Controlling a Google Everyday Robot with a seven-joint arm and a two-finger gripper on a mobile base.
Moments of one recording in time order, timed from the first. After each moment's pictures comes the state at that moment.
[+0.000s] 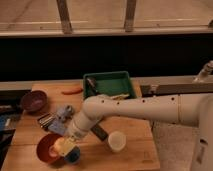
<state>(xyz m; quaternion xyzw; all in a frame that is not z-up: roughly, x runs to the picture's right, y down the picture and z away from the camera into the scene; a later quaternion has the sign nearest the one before) -0.190 0.246 0.640 -0.47 -0.29 0.15 0.82</state>
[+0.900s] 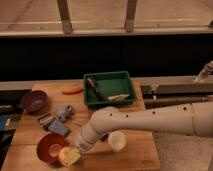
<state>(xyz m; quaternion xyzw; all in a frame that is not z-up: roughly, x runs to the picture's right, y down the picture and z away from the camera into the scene) -0.161 0.284 0.636 -0.47 -0.27 0.22 0.81</state>
